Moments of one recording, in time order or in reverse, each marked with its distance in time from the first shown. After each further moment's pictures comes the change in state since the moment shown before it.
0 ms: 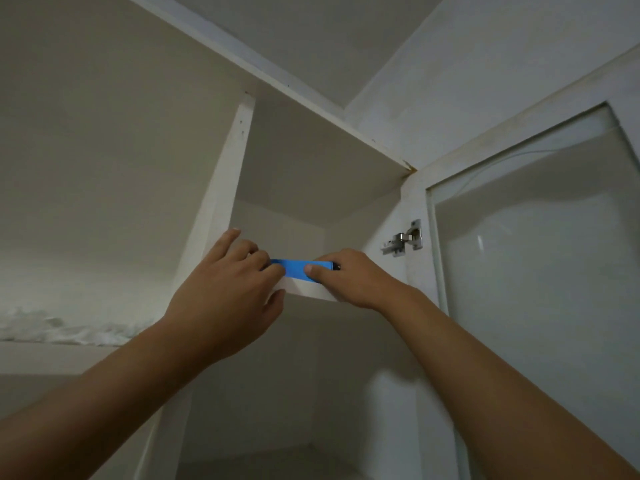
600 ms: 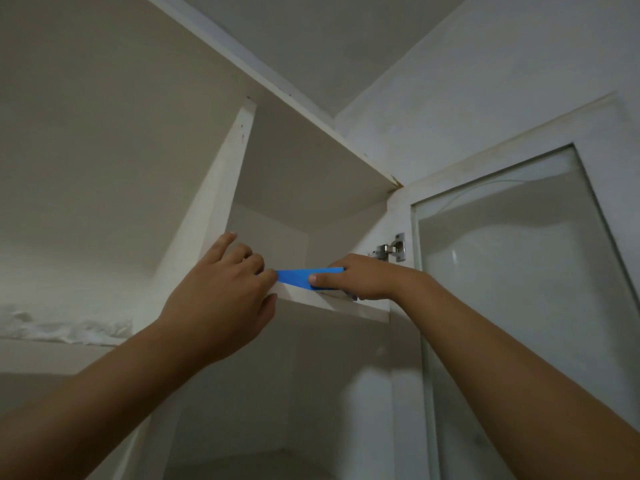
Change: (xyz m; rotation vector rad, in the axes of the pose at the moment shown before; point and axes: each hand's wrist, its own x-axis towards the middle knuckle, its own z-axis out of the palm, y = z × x) left_hand 0.000 -0.001 -0.001 -0.050 0.003 -0.008; right_hand -0.001 -0.007 -0.046 -0.260 -0.233 0.222
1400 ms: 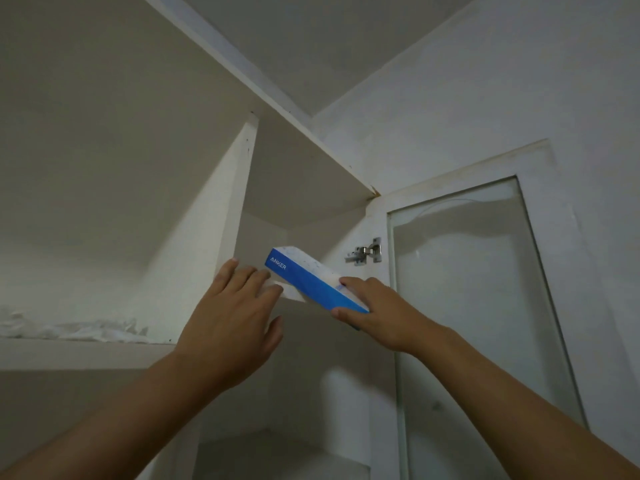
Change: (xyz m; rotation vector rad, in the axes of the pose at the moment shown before) left_hand -0.034 0.008 -0.002 -0.262 -0.001 -0.066; right_hand -0.102 -0.007 0.020 -0.074 0.201 0.051
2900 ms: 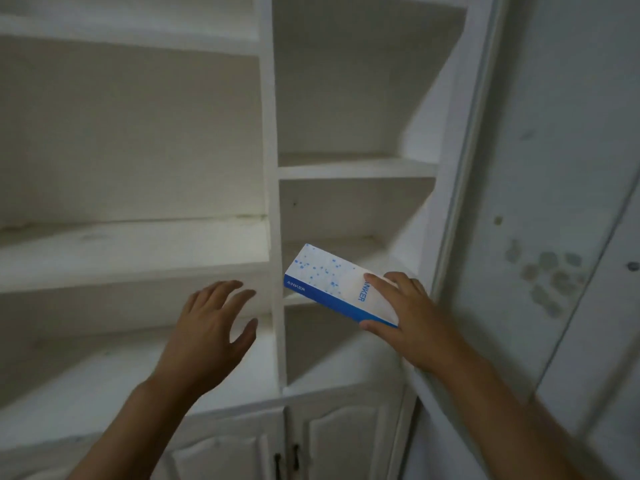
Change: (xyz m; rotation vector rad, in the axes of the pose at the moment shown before) left_hand -0.402 0.211 -0.149 -0.008 -0.727 -0.538; right_hand -0.415 0.024 0.179 0.445 -0.398 -0.146
